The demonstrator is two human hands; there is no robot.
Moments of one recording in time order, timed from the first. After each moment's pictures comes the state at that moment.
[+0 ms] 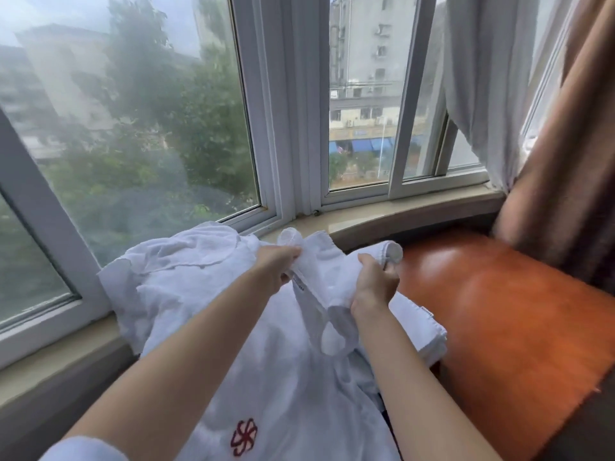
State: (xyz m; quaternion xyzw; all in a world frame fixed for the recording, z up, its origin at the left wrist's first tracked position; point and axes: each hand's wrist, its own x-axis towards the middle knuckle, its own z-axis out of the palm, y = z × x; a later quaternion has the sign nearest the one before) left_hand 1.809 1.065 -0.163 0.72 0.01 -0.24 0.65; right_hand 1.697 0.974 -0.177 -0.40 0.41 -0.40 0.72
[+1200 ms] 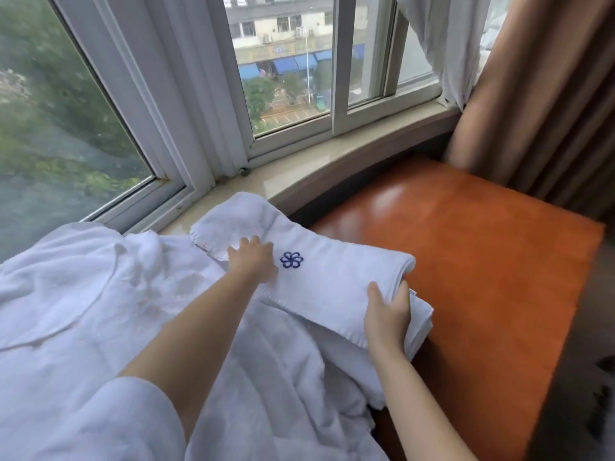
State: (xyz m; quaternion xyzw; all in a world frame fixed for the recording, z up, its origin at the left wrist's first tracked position) left_hand 1.942 0.923 -0.309 0.92 -0.37 -0.11 -0.09; right_hand 1.717 0.869 -0.334 -0.51 0.54 -0.40 0.53
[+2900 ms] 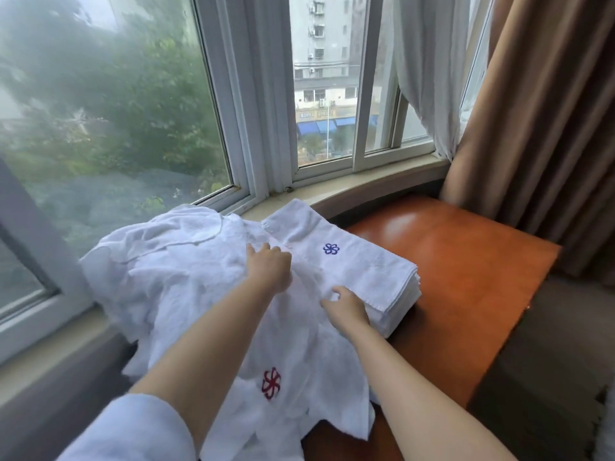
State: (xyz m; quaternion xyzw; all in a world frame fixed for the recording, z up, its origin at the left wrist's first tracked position) left_hand 1.797 1.120 -0.216 0.91 -0.41 0.02 -0.08; right_hand 1.657 1.041 -0.275 -0.77 0.43 -0.07 0.46
